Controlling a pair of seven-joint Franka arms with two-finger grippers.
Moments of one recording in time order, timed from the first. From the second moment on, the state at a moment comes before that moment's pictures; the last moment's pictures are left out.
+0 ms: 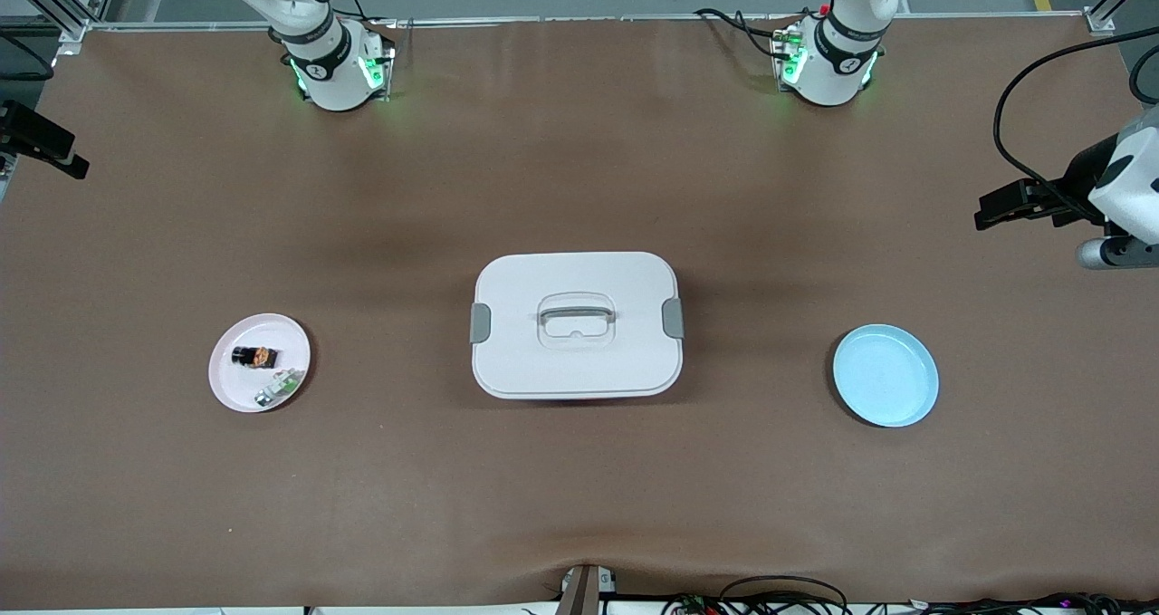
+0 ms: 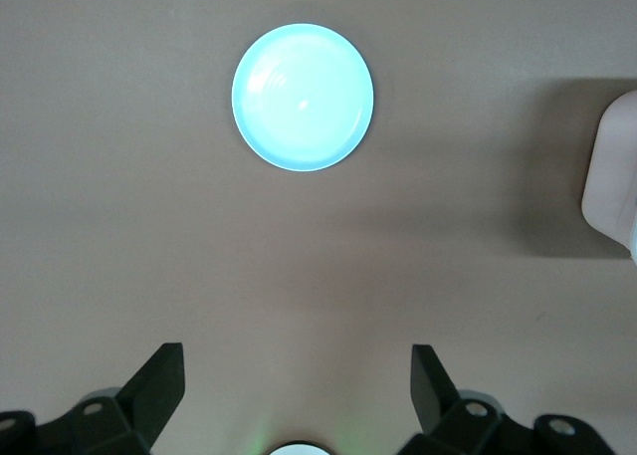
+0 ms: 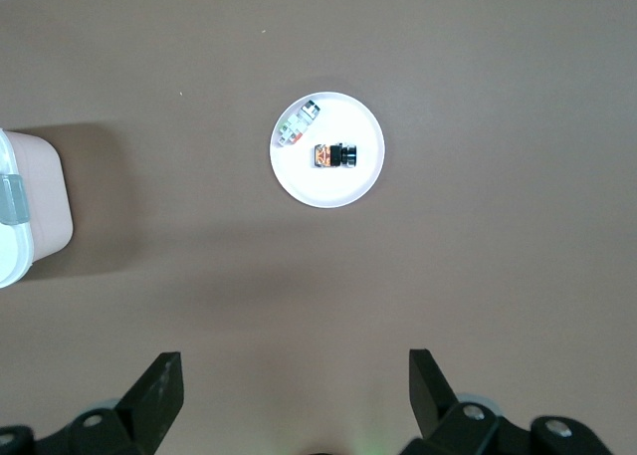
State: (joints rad) left arm 0.04 0.10 -0.07 -1.52 -0.02 1.49 -0.06; right arm -0.03 -0.03 -0.06 -1.46 0.02 1.42 -0.01
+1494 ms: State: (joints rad) left arm 0.04 0.10 -0.07 -1.52 -0.02 1.49 -0.06; right arm -0.03 -0.01 -0.06 -1.56 0.02 1.54 -0.01
